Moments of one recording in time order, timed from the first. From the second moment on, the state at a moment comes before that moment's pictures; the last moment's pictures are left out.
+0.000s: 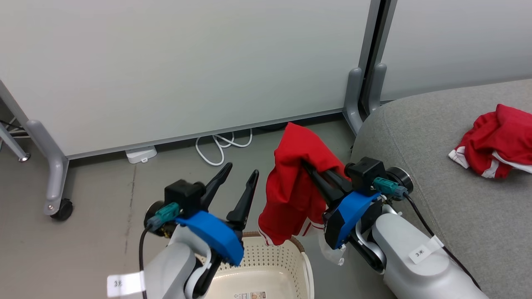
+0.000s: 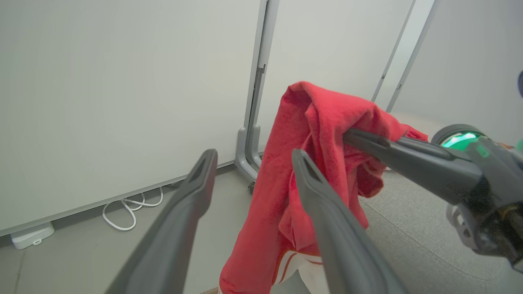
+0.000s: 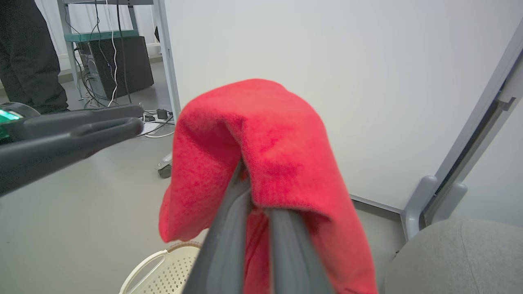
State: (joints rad) left arm -0.53 0.20 -0.82 0.57 -0.79 -0.10 -0.26; right arm -0.63 -0.12 0.65 0.74 0.40 0.13 -0.26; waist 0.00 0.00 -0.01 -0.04
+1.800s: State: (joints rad) left arm -0.08 0.13 -0.31 0.30 -0.40 -0.13 -0.26; right arm -0.57 -0.13 0.60 0.70 0.36 0.13 -0.26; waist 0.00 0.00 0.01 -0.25
